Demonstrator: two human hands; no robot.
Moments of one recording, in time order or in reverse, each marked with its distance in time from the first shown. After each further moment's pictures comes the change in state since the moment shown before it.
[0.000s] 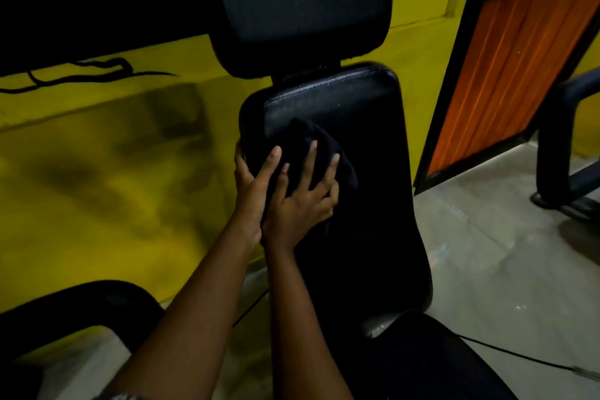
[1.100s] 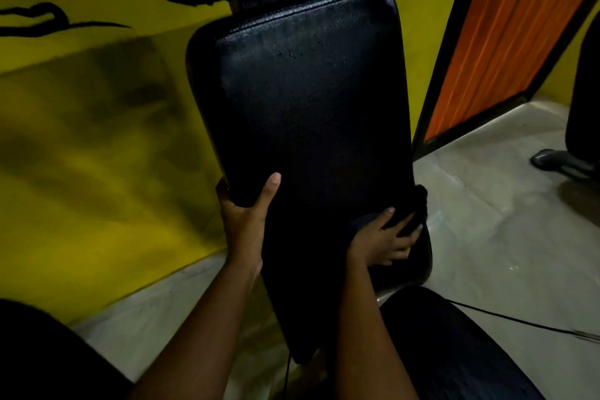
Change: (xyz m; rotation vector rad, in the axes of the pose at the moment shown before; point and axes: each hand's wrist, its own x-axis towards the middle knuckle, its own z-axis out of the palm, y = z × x) left_hand -0.041 -0.074 0.007 0.063 0.256 -0.080; right_hand 0.035 0.200 -0.016 -0.030 0.091 0.789
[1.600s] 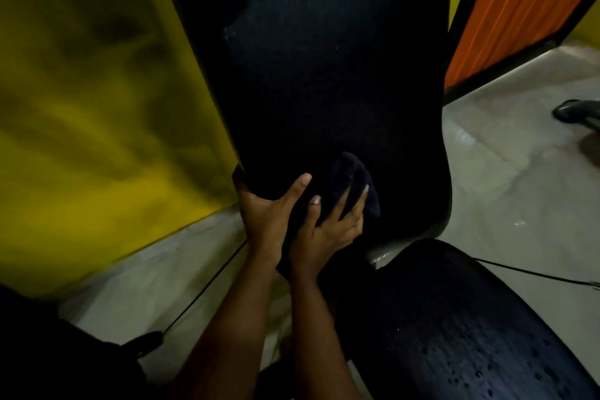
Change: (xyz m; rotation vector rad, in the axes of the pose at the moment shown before) left_hand -0.018 -0.073 -0.017 0.171 -0.004 0.067; right_hand -0.115 0.074 -0.003 0.020 -0.184 -0.564
